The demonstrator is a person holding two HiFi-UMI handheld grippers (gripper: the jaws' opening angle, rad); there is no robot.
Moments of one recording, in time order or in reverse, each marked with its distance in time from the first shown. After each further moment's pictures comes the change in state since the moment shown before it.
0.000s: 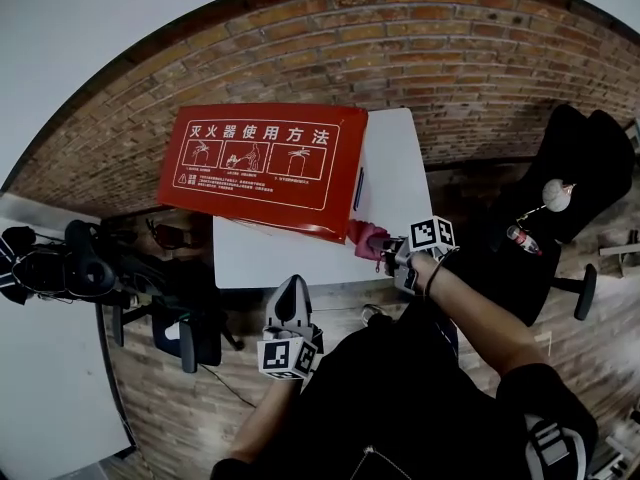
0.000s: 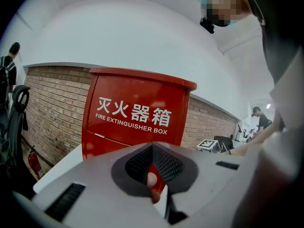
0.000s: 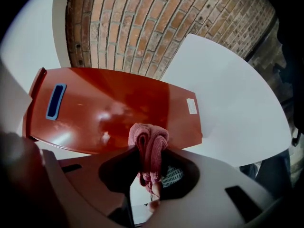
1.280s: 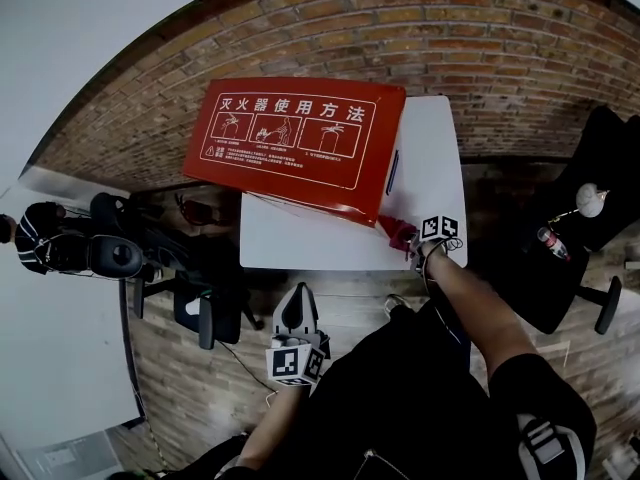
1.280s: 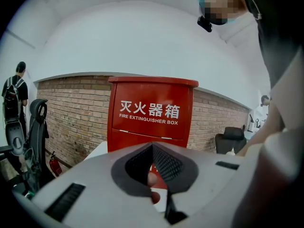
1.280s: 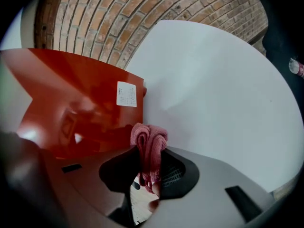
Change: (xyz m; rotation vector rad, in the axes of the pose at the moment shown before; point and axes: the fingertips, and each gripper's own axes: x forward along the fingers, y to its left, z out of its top) left arm -0.058 0.031 -0.018 0.056 0.040 0.152; right arm 0.069 -0.166 -0.003 0.007 0.014 -0.312
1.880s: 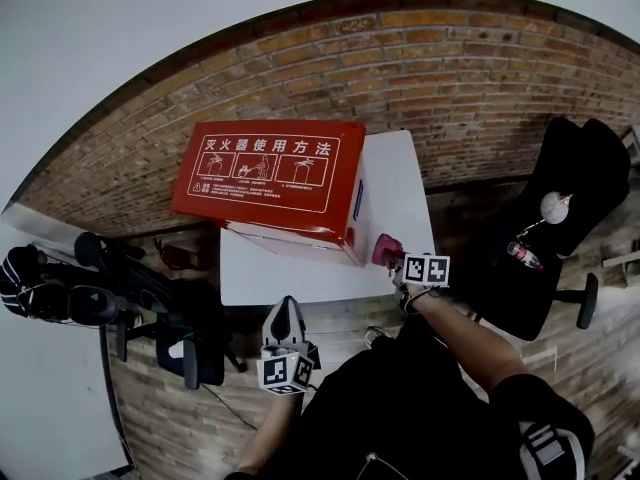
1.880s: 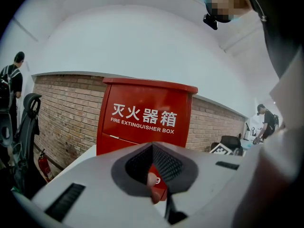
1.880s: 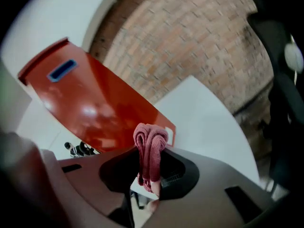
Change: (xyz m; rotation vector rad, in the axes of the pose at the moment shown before) left arm 0.025 -0.009 0.012 -0.038 -0.083 -0.058; right arm -0.115 0.080 0.023 -0.325 -0.391 0.046
